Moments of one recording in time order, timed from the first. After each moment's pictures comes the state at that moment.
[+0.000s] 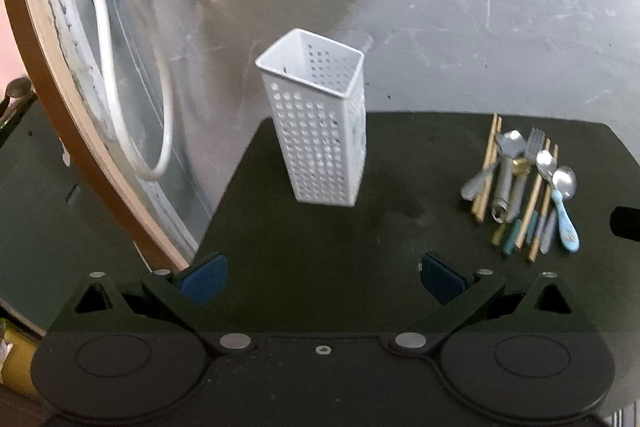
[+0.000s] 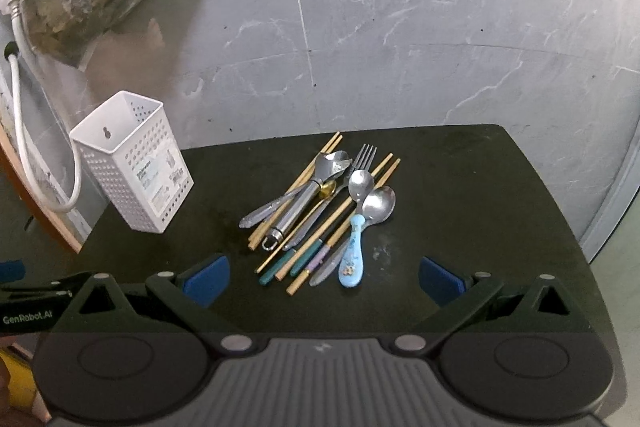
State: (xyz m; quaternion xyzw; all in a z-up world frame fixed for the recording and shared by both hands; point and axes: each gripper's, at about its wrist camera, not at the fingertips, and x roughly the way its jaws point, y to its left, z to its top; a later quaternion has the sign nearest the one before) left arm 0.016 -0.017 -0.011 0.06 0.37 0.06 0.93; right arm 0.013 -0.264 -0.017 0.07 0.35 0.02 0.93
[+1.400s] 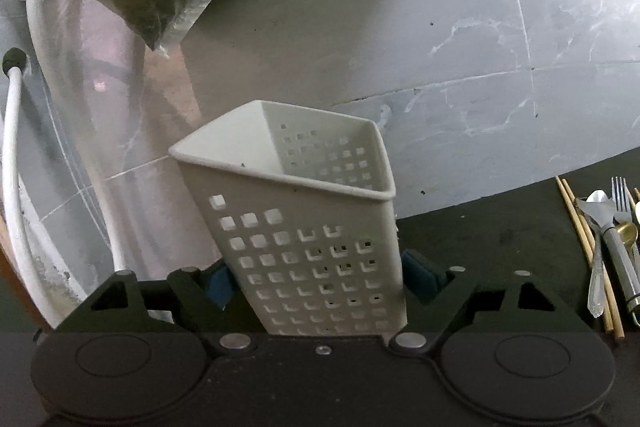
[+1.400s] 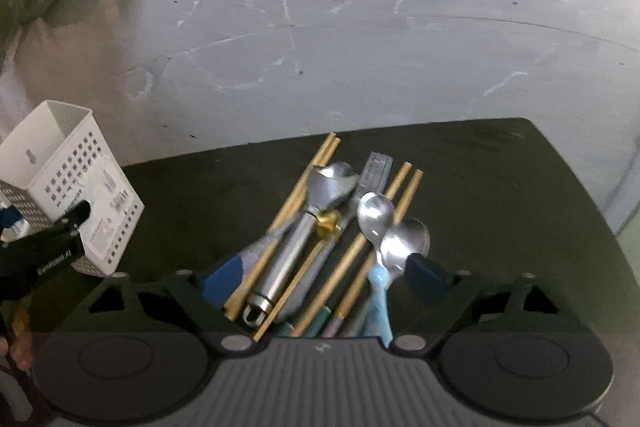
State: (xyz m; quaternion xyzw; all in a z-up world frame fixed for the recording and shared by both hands) left arm 0.168 0.017 -0.084 0.14 0.21 0.00 0.97; right arm 0.130 -0.248 -0.061 0.09 0.38 -0.01 0.92
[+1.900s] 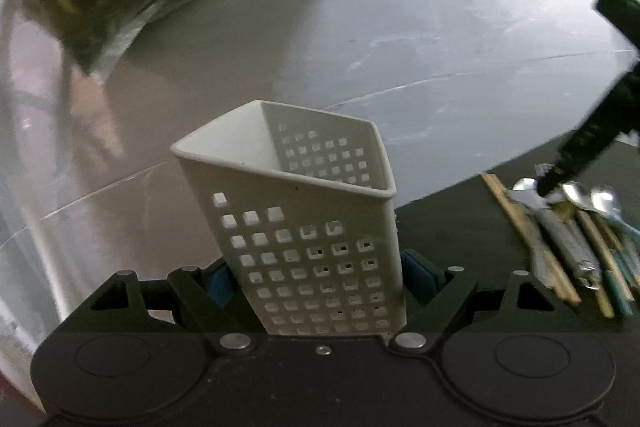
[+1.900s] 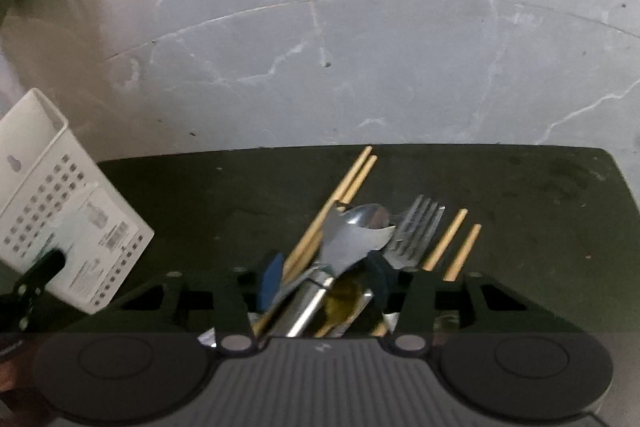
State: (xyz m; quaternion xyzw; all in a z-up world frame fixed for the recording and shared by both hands) left arm 0.158 0.024 -0.085 0.17 0.18 -0.14 0.96; right arm 0.228 -0.266 -0.074 0.07 0.43 0.06 0.90
